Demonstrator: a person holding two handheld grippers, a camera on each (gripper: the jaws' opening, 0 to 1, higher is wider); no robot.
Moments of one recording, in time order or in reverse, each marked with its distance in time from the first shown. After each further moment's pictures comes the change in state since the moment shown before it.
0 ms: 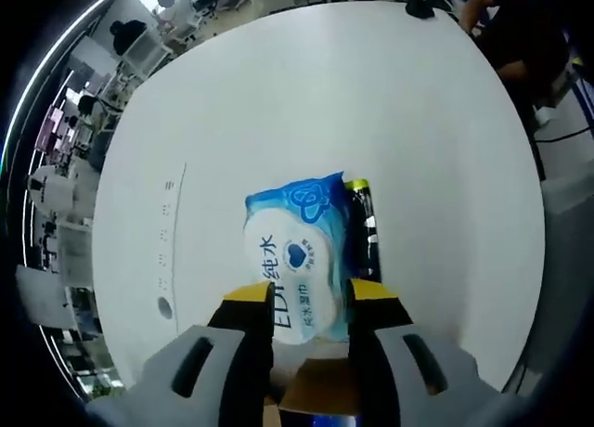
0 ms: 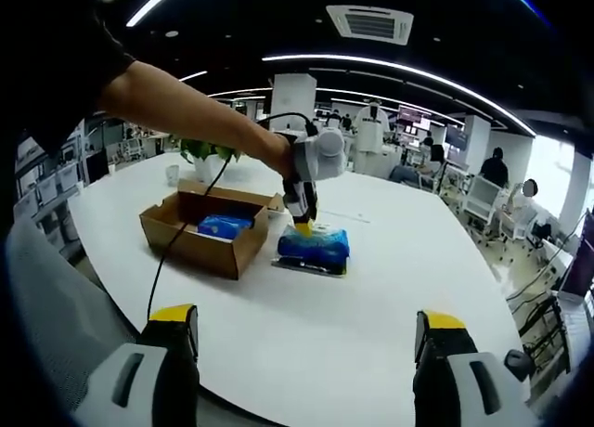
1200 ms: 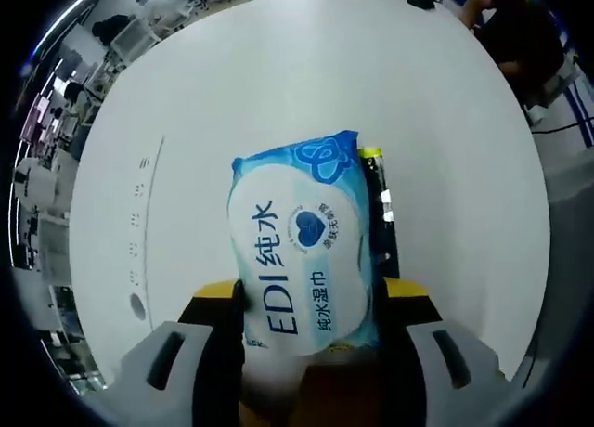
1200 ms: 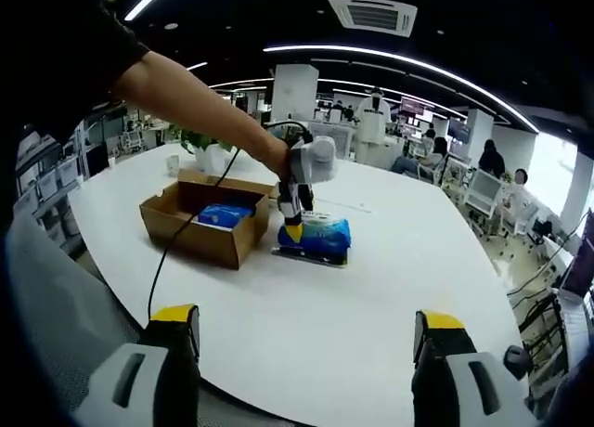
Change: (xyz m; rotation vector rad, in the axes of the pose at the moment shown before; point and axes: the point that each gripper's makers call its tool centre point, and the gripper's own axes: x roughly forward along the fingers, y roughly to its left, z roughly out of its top) left arm 0.035 0.000 -0.028 0.026 0.022 -0.094; right arm 0.001 0.001 -0.009 -0.007 0.049 0.006
